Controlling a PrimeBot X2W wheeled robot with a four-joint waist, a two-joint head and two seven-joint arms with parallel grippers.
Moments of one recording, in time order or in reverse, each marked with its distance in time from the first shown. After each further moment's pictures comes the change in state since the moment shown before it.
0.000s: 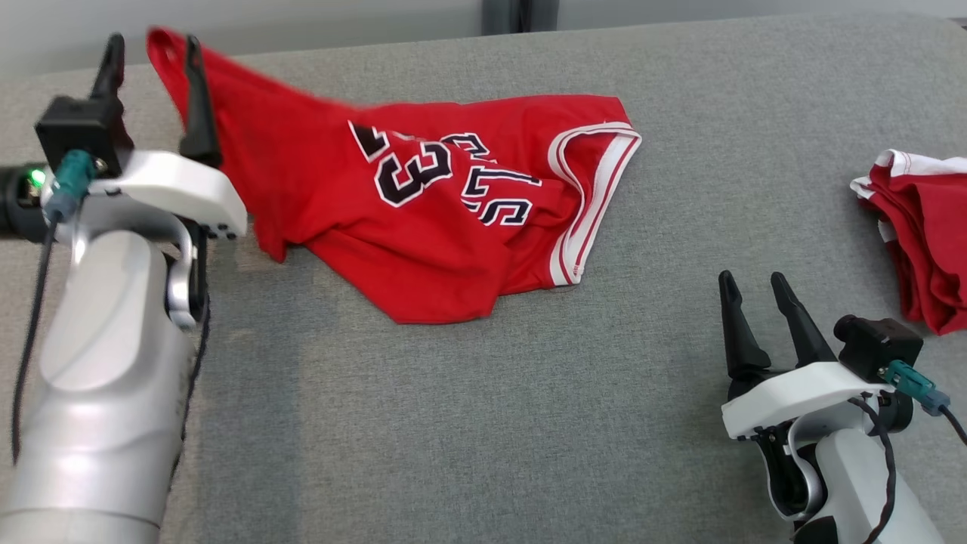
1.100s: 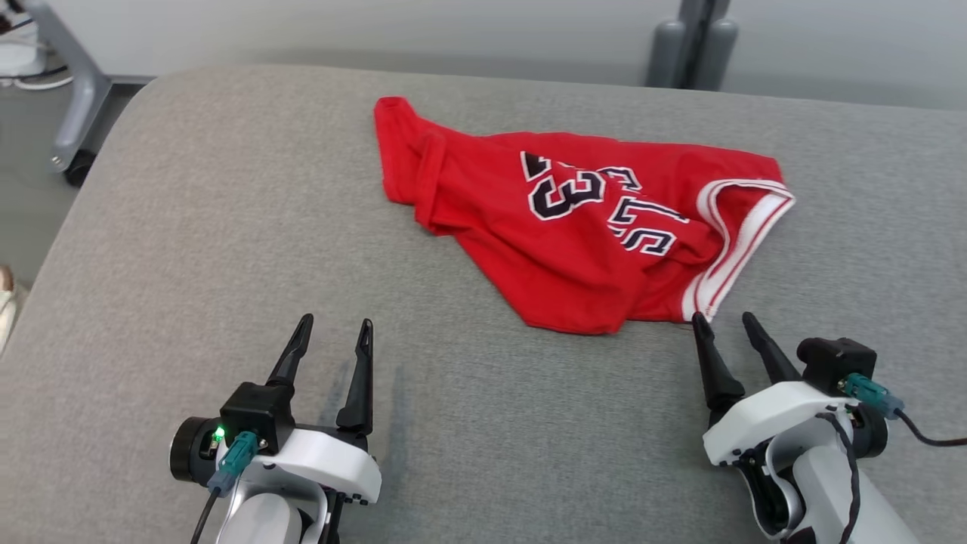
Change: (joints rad) left arm 0.633 -0.155 -0.053 -0.351 0.011 -0.061 0.000; right arm -0.029 0.001 0.078 0.170 0.006 0.000 0.000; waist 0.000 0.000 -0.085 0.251
